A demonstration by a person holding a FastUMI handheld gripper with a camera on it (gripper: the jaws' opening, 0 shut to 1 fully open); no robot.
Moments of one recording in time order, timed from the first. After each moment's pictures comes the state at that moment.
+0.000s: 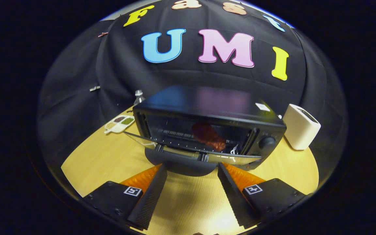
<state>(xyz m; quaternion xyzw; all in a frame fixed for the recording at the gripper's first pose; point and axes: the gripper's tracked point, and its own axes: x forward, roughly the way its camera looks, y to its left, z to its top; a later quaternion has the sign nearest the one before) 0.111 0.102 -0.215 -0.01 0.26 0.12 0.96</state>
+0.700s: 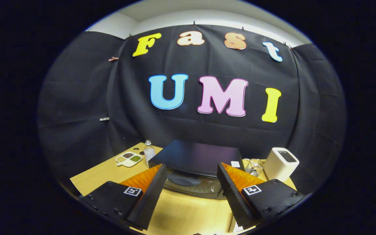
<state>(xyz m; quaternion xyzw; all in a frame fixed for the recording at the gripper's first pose) 0.056 0.061 -0.026 -0.02 0.09 0.13 0.99</state>
